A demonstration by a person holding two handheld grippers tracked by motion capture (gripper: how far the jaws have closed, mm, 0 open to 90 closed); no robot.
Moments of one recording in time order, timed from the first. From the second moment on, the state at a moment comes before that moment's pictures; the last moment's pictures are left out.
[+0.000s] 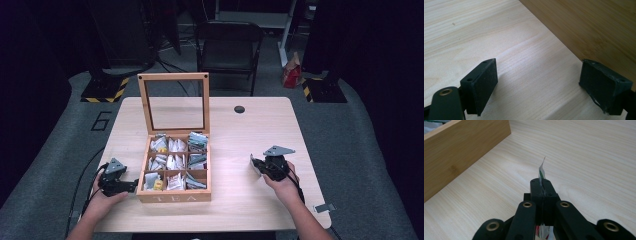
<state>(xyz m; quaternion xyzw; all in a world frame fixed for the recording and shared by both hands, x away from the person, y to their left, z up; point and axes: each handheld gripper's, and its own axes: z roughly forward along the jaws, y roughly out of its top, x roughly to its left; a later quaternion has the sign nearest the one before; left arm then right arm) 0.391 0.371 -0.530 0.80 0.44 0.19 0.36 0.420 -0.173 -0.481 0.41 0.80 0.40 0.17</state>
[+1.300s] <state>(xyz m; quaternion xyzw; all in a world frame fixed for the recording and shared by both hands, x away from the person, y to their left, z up) 0.391 0.372 -0.530 0.80 0.44 0.19 0.36 0.419 -0.169 -0.471 0.42 0.79 0.43 0.15</state>
